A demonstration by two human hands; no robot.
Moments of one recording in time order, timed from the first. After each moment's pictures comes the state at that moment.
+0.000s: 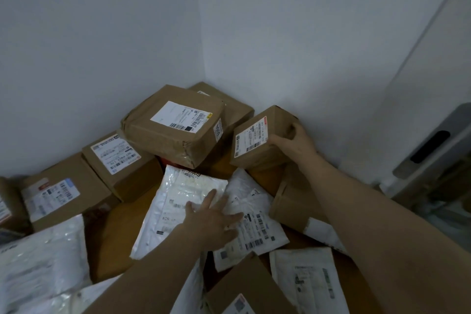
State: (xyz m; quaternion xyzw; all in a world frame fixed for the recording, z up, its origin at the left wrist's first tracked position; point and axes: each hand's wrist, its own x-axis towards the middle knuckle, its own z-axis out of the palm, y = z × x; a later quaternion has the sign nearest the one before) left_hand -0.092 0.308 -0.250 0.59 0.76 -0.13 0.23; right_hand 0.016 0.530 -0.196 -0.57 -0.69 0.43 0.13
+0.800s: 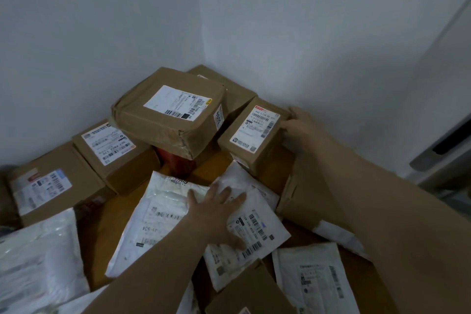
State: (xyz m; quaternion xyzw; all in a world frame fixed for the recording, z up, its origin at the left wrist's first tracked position) left_hand -0.098 0.328 -0.277 0.57 0.76 -0.15 0.27; right_hand -0.001 0.561 -0.213 -0.47 -0.62 0.60 0.18
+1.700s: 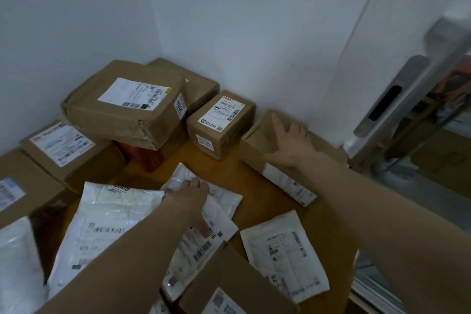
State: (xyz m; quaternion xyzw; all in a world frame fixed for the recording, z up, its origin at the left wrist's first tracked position) left_hand -0.083 0.337 -0.278 0.58 0.76 -0.20 0.22; right_hand 0.094 0.506 -0.215 -0.50 -0.86 0.12 -0.08
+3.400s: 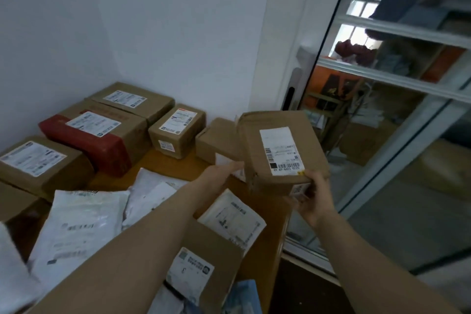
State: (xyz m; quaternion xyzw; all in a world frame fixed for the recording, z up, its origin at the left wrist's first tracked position) left_hand 0.051 0.305 -0.173 0.34 0.66 0.32 0.58; right_hand 0.272 0.337 -0.211 -0.50 -0.18 0.66 0.53
